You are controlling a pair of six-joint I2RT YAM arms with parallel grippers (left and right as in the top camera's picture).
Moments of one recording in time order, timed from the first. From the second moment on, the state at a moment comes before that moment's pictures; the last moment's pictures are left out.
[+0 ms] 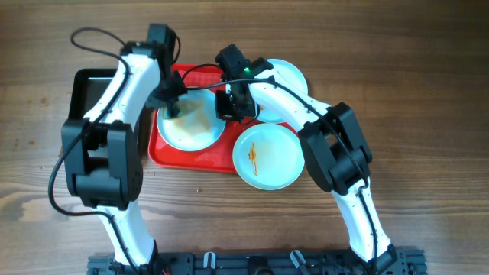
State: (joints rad) left arm -0.13 2.04 1.63 -1.05 -0.11 -0.55; right arm 0.61 2.36 1.86 -0.86 -0.32 0.56
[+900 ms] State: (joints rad) left arm 0.24 2.03 1.86 -1.34 -0.05 -0.42; right arm 0.63 2.35 1.83 -0.80 -0.34 0.61
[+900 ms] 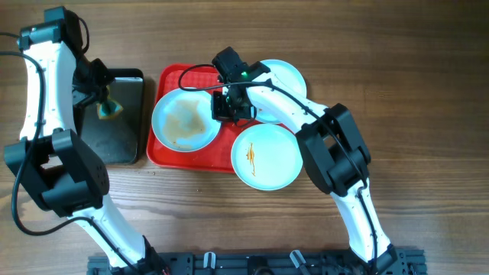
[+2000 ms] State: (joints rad) left arm 0.24 2.03 1.86 -1.32 -0.05 -0.42; right arm 0.83 2.08 1.81 -0.85 0.66 0.37
